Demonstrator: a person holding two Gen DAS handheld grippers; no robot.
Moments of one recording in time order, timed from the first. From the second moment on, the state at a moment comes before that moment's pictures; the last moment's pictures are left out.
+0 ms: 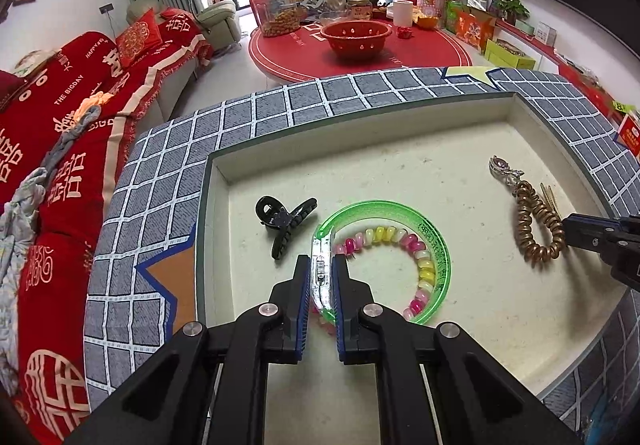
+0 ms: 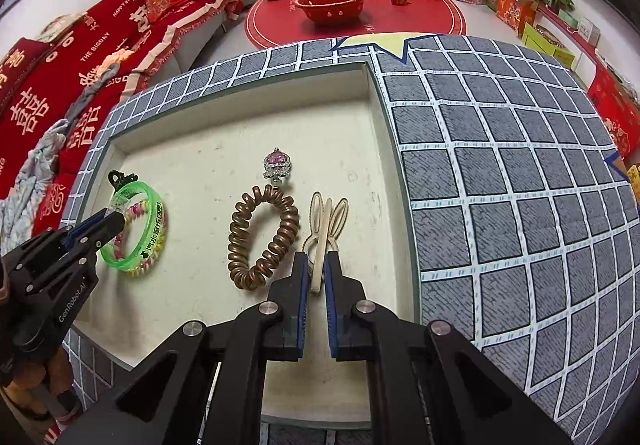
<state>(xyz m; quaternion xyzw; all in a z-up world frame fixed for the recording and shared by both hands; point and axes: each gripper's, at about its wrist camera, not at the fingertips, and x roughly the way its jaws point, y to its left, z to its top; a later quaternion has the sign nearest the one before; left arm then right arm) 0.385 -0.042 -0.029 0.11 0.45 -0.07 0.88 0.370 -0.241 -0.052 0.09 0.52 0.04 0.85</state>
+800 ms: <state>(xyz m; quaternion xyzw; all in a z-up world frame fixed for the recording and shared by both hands) 0.359 -0.032 0.003 0.10 0.42 -0.07 0.90 0.336 -0.240 -0.007 0.16 0.46 0.07 0.87</state>
